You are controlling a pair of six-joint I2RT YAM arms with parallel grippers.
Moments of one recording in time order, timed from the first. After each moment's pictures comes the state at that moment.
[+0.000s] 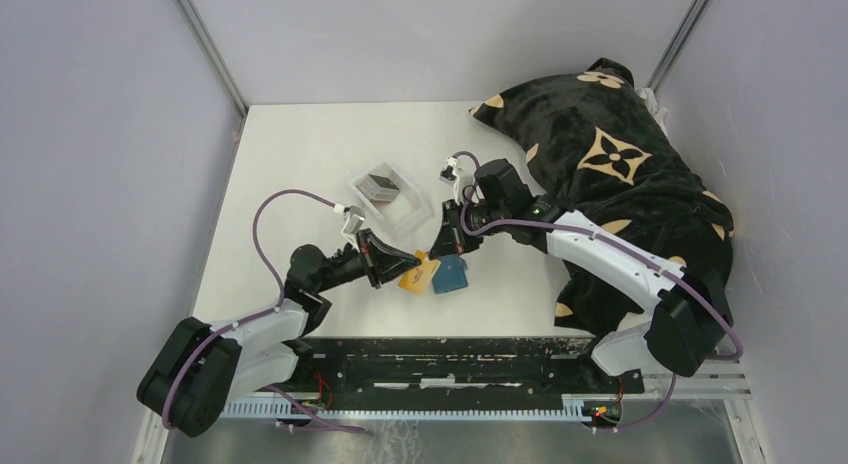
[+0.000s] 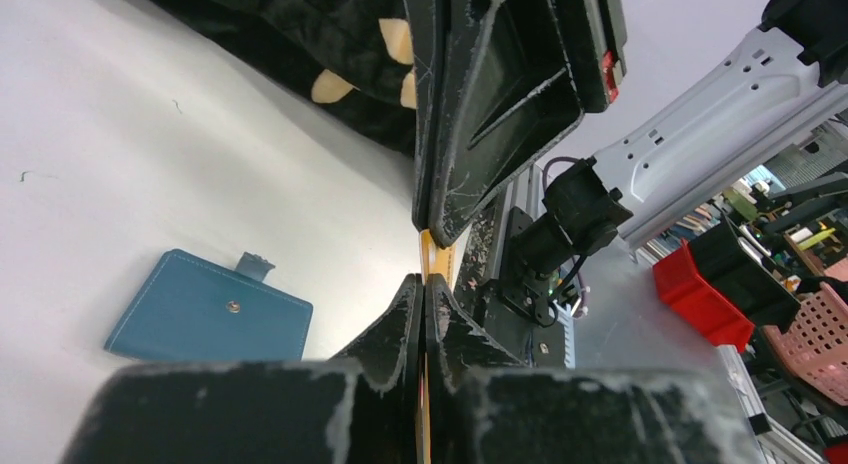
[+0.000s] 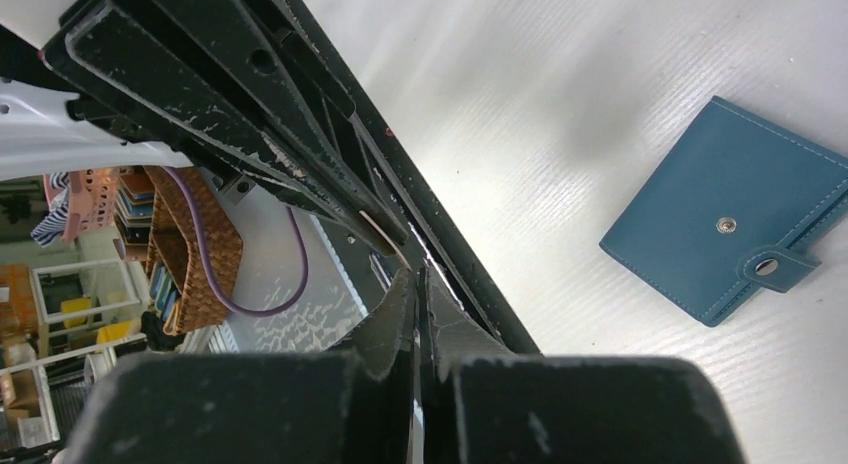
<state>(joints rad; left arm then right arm) -0.49 1.07 0.17 1.04 0.74 -0.68 0.73 1.41 1.11 -0.39 -0.59 0.49</state>
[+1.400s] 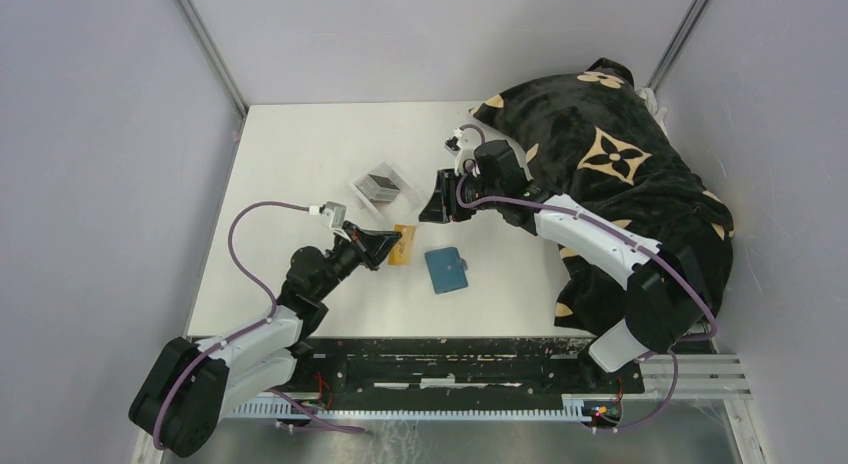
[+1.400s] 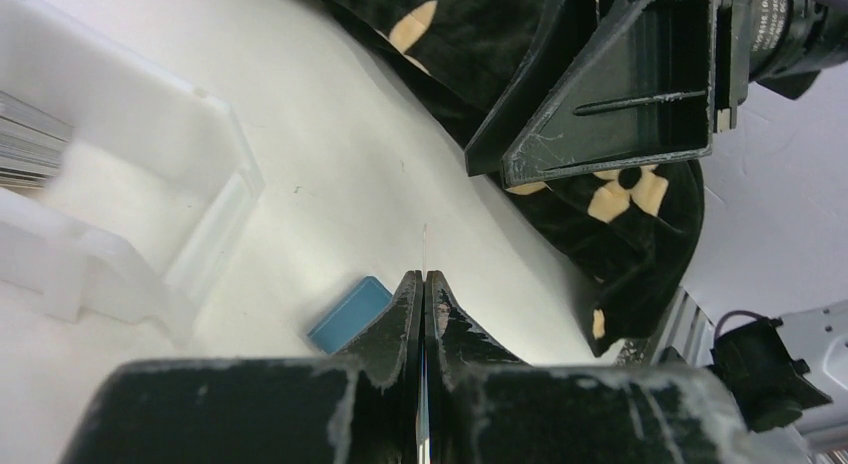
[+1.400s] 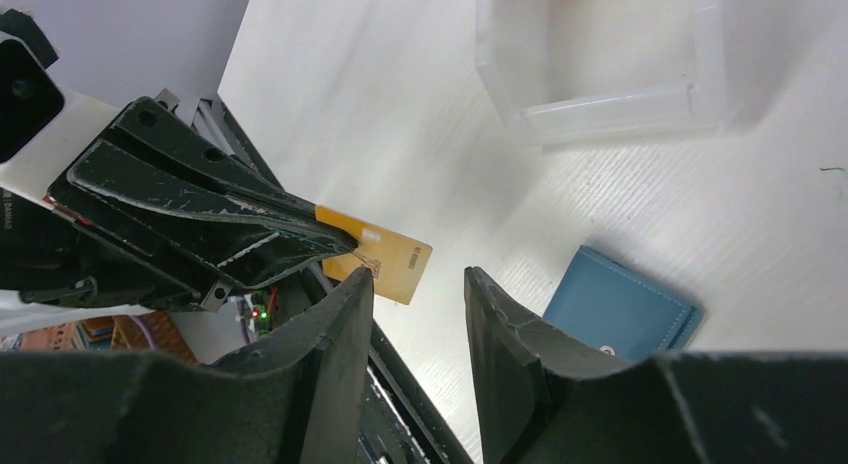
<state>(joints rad) -0.49 0.97 0.16 0.86 0.26 -0.60 0.64 1.55 1.18 -0.19 -0.49 0.51</state>
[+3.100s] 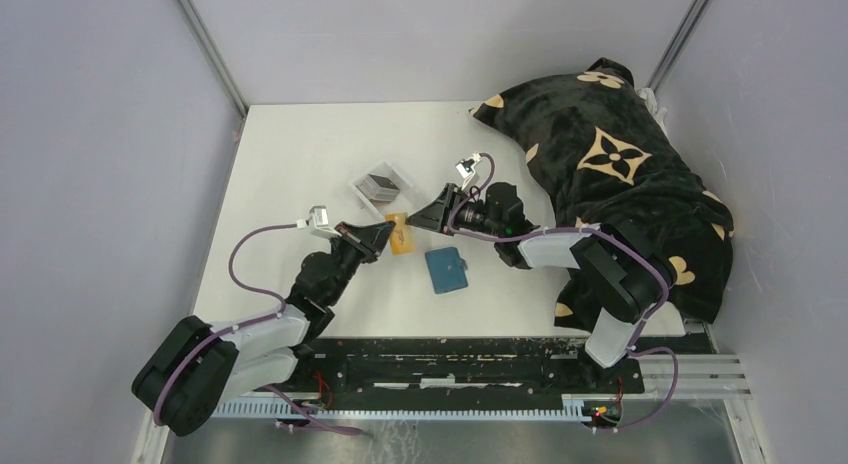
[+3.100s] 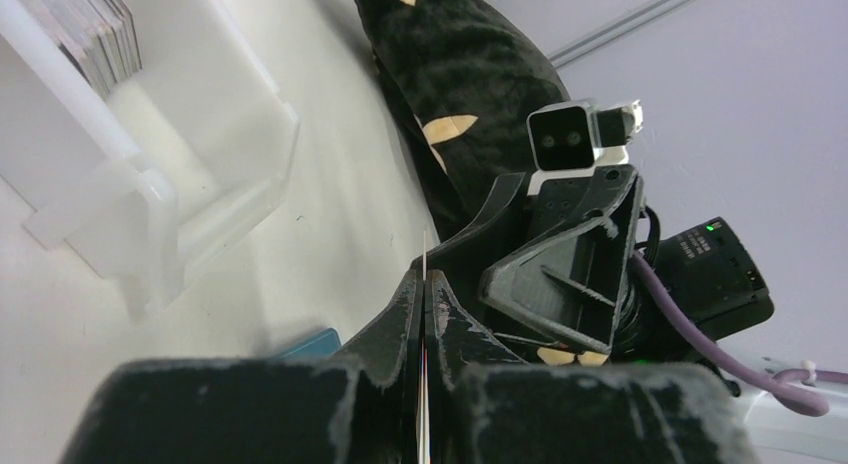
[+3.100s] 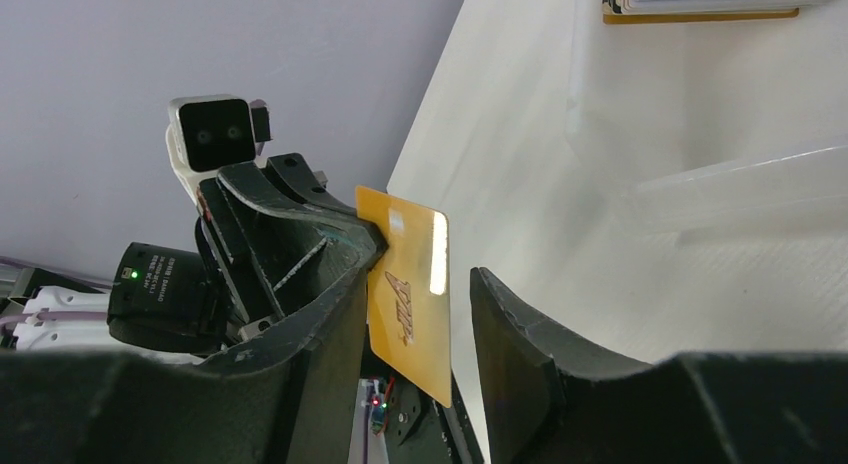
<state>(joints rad) -0.59 1.06 0.13 0.98 -0.15 -0.99 0.64 1.74 0.78 0.88 -0.57 1.03</state>
